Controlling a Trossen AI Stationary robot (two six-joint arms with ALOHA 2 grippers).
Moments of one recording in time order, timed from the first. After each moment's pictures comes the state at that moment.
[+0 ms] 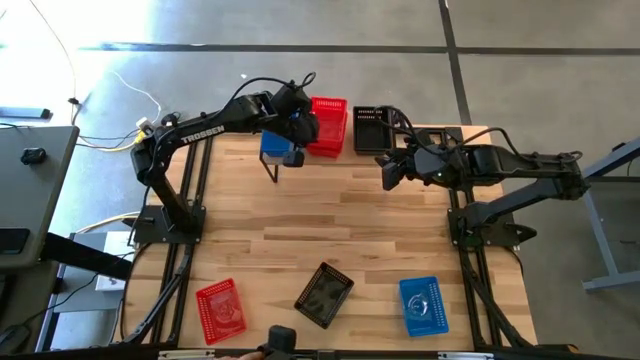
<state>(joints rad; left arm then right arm) 0.59 1.71 1.63 -0.80 0.14 0.65 0.06 1.15 1.33 -0.79 0.59 0.79</state>
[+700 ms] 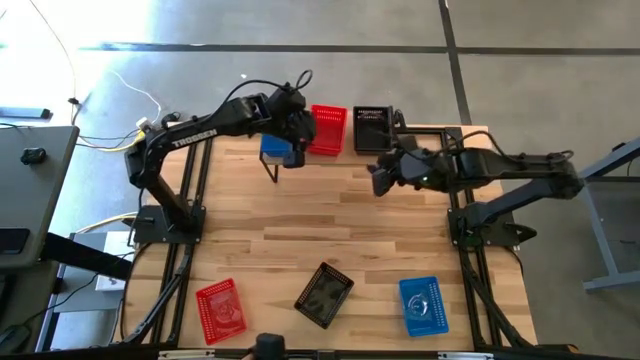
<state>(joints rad) 0.55 1.65 1.63 -0.81 0.02 0.53 0.07 1.22 1.33 -0.78 0.52 0.85</state>
